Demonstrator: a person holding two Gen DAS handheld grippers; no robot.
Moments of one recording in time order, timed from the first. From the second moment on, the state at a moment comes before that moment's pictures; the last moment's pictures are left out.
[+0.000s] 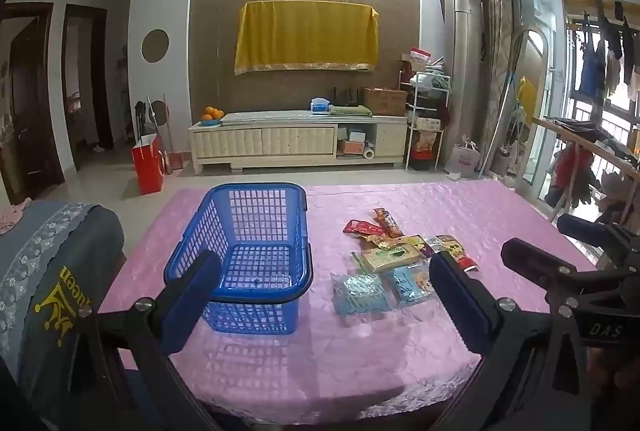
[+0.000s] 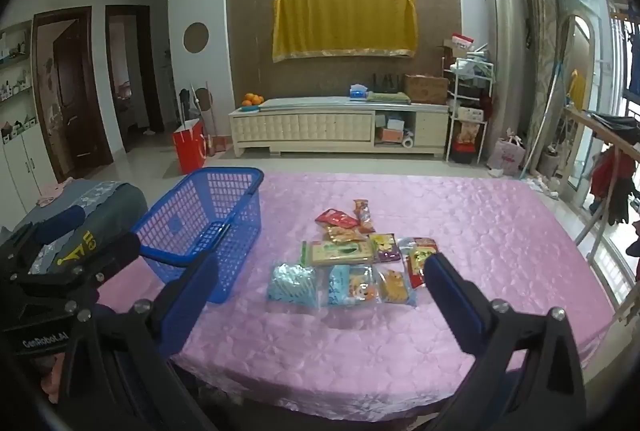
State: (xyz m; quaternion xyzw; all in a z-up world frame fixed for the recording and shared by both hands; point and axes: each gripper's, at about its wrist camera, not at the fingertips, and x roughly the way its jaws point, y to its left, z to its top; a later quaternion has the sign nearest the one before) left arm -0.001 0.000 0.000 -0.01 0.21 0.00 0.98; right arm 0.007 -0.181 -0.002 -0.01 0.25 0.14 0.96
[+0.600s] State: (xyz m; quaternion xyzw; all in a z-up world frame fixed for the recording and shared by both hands) left arm -0.006 0.007 -0.004 -0.02 0.22 0.00 0.97; right arm 0.008 -0.175 -0.005 -0.02 0.26 0.16 0.95
